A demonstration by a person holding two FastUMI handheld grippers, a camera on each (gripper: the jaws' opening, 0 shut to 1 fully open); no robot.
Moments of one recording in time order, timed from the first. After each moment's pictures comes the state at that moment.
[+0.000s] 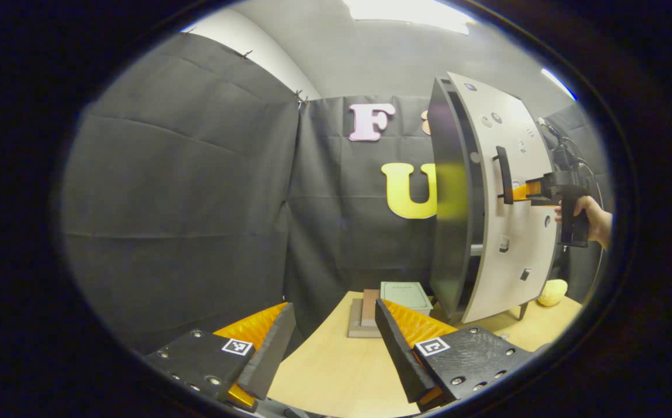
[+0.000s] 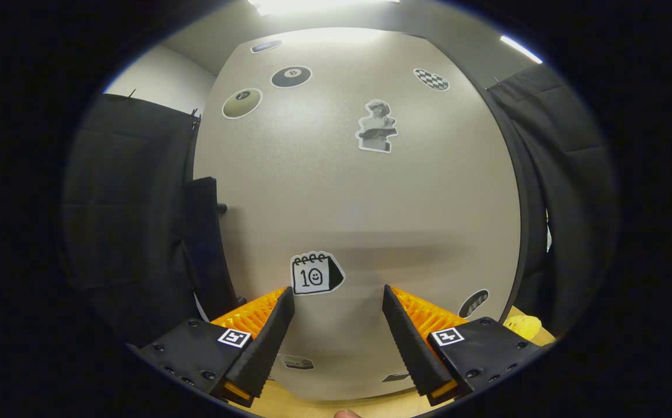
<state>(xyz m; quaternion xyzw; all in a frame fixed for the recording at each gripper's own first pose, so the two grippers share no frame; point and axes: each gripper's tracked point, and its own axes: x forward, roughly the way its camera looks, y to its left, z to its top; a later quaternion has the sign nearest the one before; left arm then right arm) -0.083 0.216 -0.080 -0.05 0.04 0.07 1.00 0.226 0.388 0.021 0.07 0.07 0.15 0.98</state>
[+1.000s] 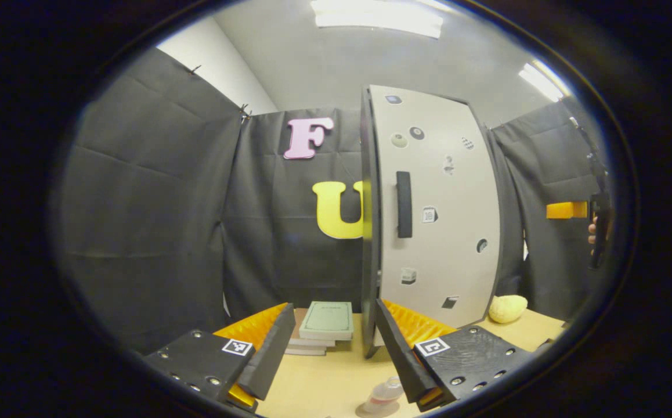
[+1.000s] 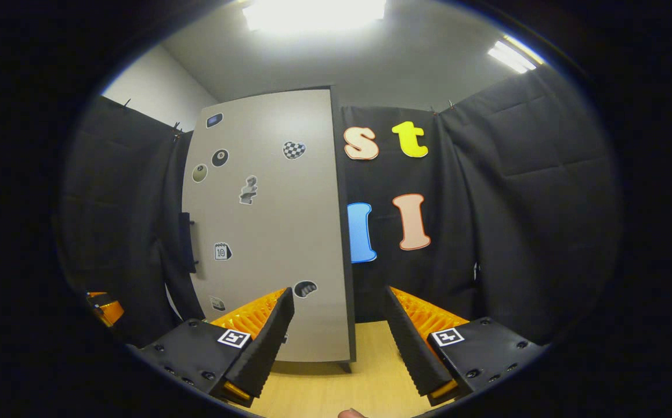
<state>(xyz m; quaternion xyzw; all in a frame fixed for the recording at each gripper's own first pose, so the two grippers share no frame) -0.097 0.024 0.010 -0.04 0.01 -0.03 1.00 0.084 0.112 0.045 0.03 0.05 0.08 1.00</state>
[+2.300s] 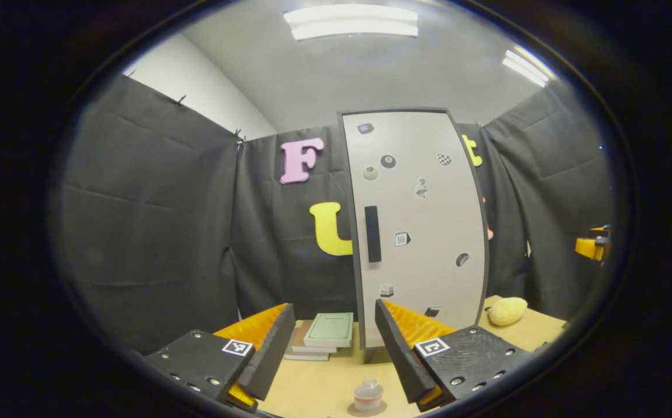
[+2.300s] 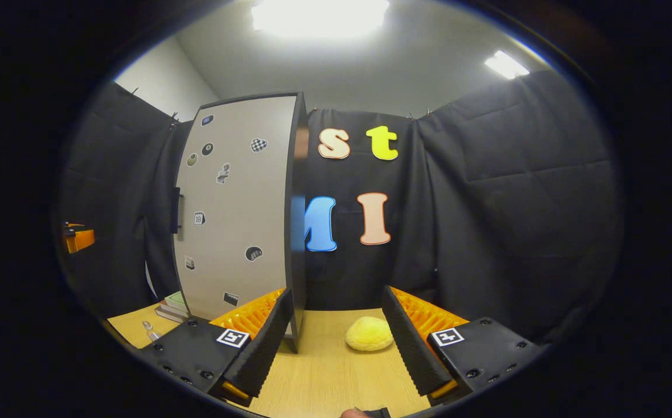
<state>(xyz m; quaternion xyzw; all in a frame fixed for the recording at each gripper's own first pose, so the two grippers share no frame) -0.147 0.000 0.072 0.00 -0.01 -0.01 1.00 0.005 0.000 0.006 -0.01 0.04 0.06 1.00</state>
